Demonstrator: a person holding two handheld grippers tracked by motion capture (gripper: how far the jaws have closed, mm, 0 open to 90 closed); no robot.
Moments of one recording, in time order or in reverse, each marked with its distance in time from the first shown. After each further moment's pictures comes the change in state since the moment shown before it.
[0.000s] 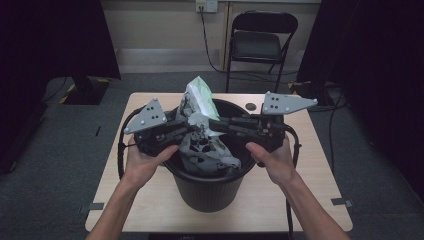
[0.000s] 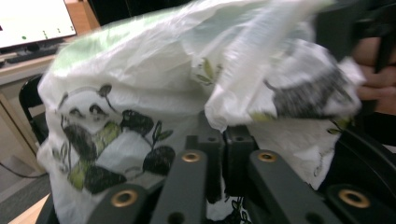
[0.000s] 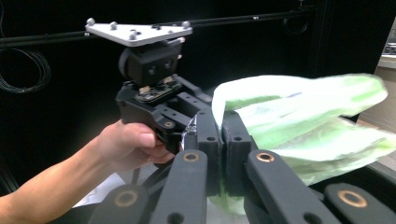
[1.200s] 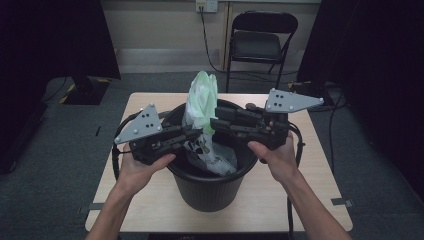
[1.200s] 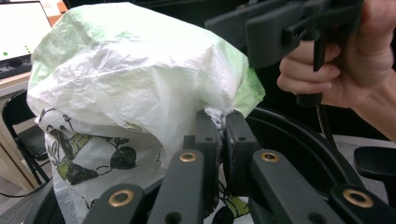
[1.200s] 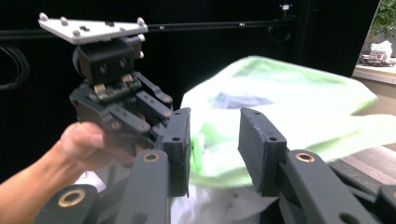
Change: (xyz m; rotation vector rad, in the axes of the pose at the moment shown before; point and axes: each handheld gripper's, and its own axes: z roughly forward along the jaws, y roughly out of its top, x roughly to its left) left arm -0.016 0.006 -0.019 -0.038 -0.061 0.049; right arm 0.000 0.006 -0.005 -0.012 -0.063 -0.046
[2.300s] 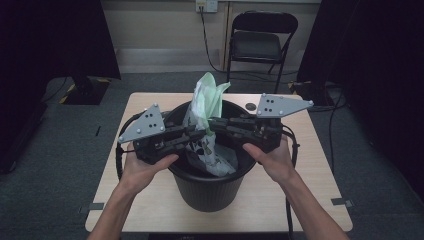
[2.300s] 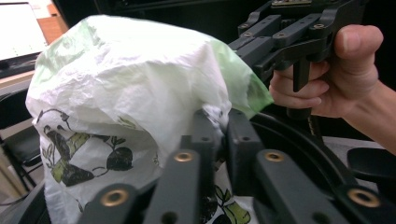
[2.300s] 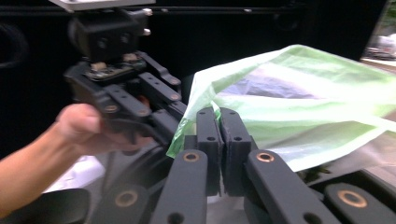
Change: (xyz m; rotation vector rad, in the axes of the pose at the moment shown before) left arm 0.000 -0.003 0.008 -0.010 -0.027 -0.006; right arm 0.001 -0.009 0.009 0.057 0.011 -0.038
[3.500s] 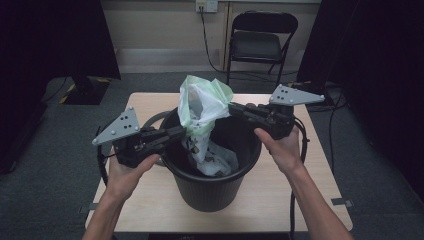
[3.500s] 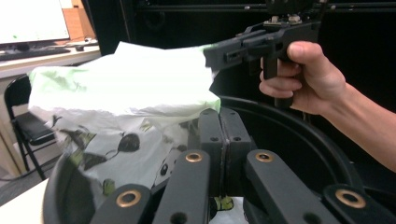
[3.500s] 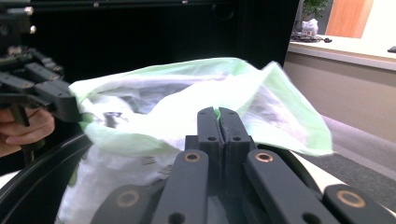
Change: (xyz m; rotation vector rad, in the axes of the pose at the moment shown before) left arm 0.012 -0.018 -0.035 -0.037 0.047 -0.115; right arm -0.041 -0.014 -0.018 0.021 -0.228 0.069
